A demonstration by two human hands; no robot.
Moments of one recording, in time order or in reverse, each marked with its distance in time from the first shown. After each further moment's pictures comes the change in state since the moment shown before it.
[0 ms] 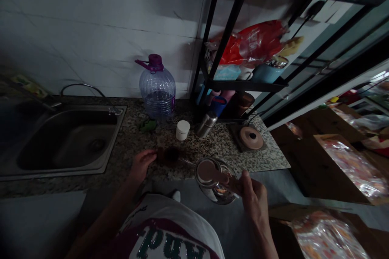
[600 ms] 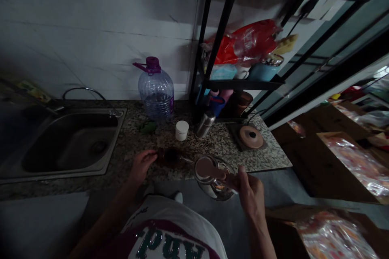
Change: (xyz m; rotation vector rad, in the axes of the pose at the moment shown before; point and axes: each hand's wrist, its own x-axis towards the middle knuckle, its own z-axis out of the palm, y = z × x) left_hand -0.002 0.009 0.003 0.145 -0.022 0.069; right_hand 0.006 -0.003 0.004 -0.025 -0.005 -0.019
